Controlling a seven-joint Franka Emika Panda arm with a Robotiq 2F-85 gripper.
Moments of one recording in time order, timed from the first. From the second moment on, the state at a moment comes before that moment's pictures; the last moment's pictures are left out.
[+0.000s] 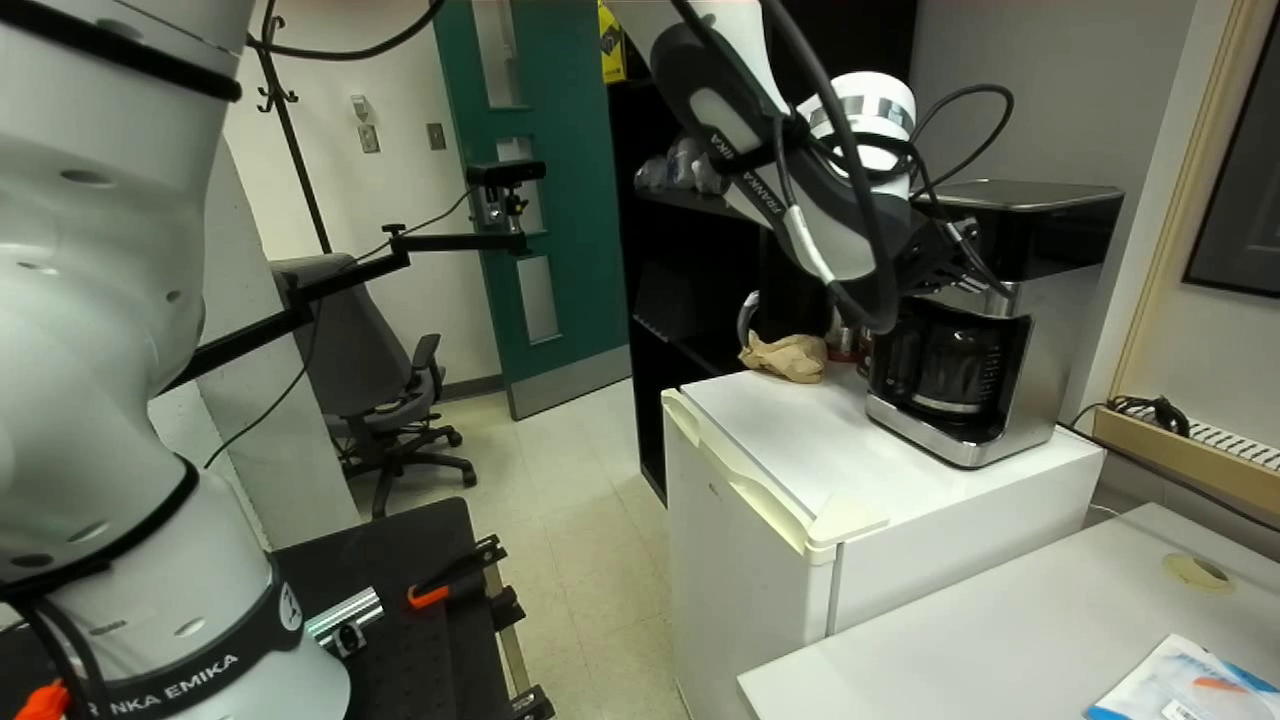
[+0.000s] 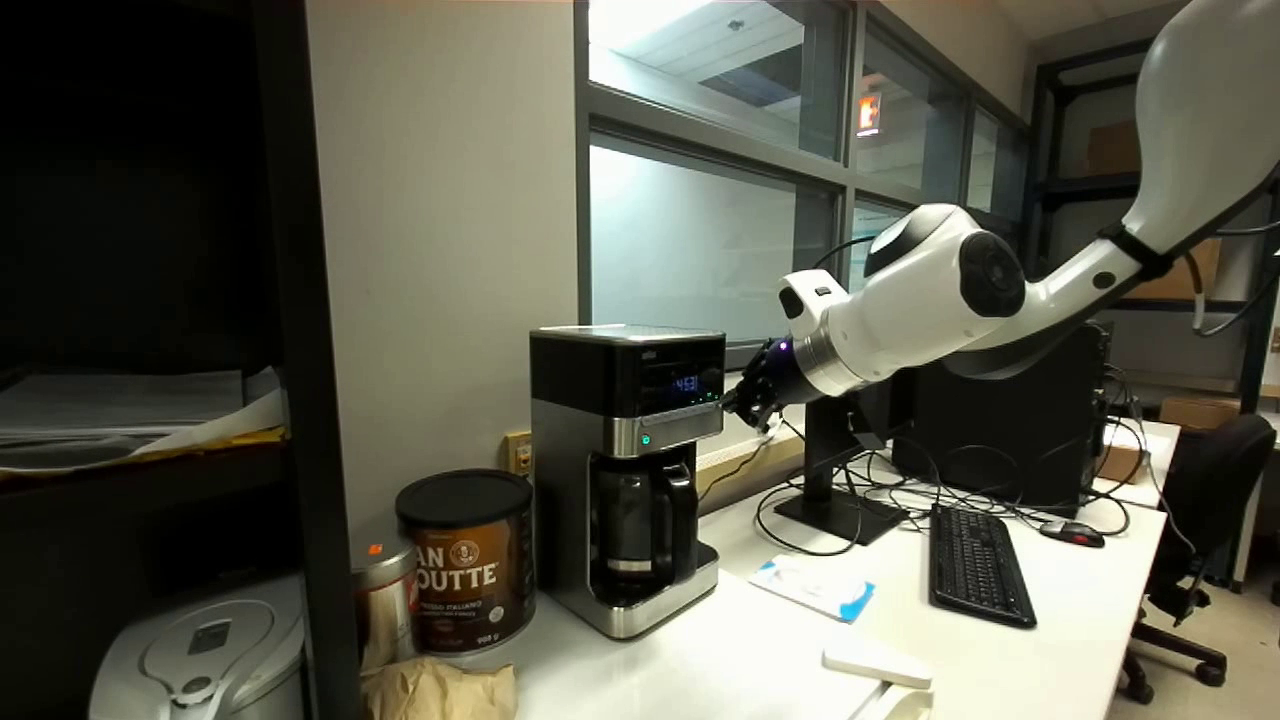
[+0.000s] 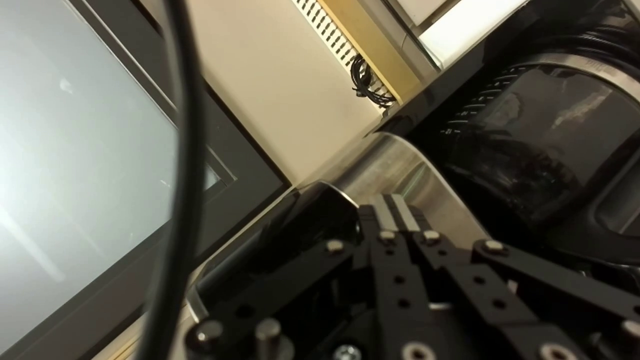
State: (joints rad) arm -0.06 0.53 0.10 -1.67 -2.13 2.84 1.25
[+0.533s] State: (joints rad) arm -0.06 0.54 0.10 -1.67 -2.13 2.84 1.25
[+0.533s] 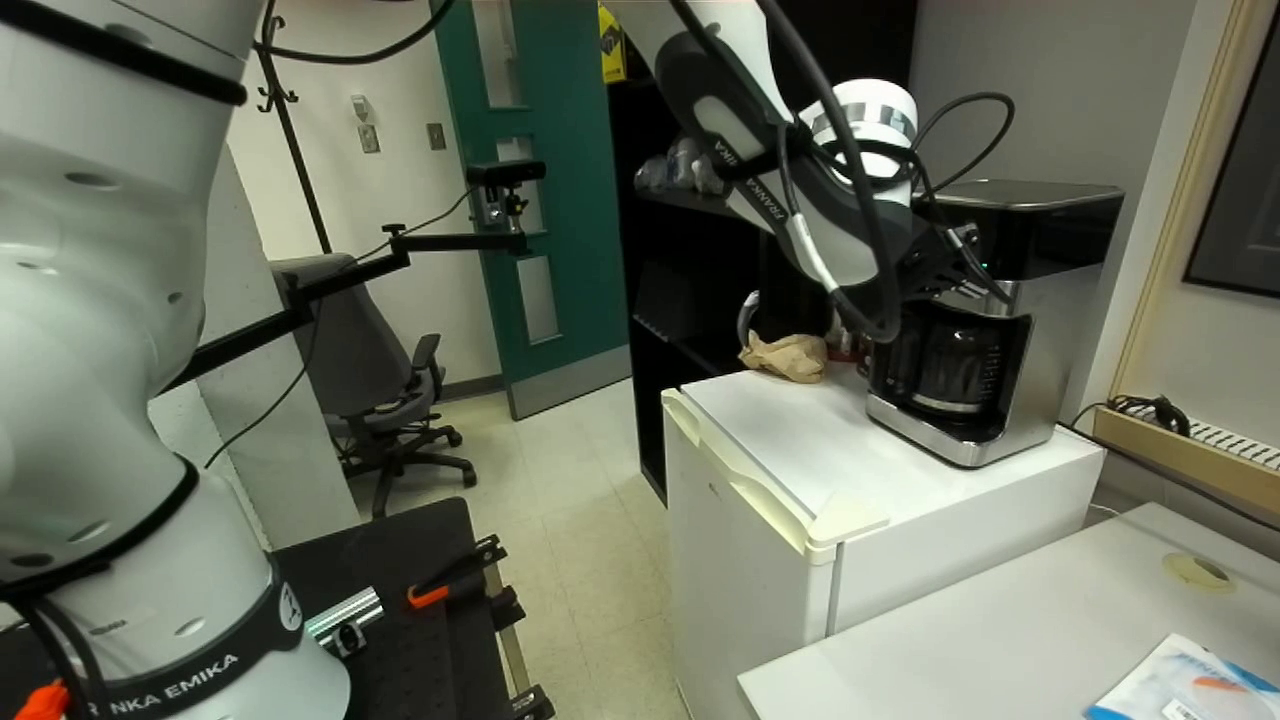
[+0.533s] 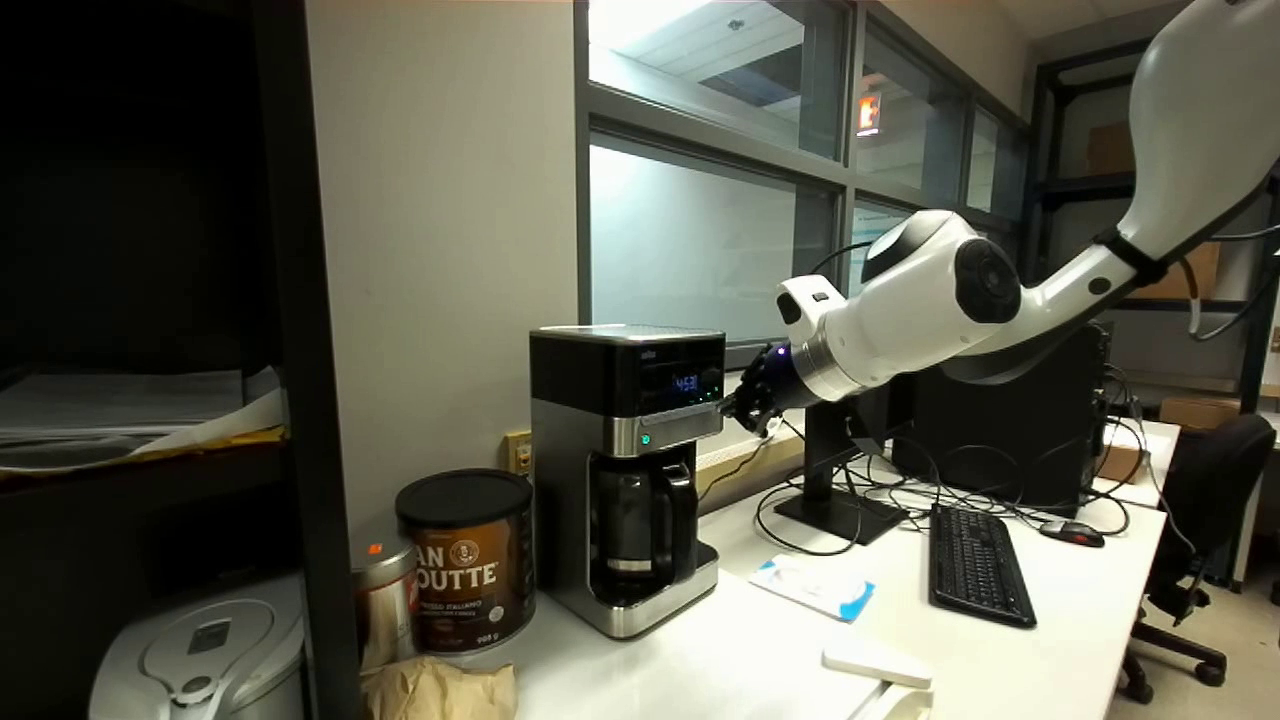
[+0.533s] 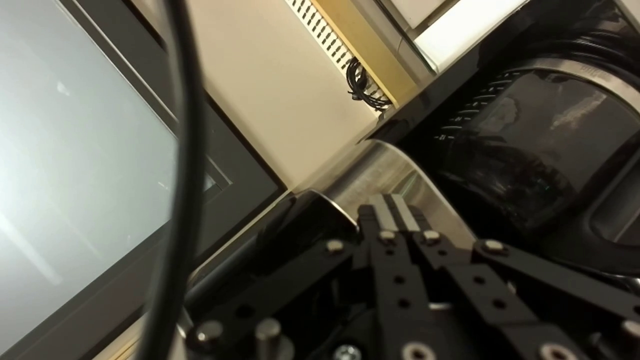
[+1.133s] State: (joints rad) arm -0.06 0.51 0.11 -1.71 -2.14 2.88 1.25
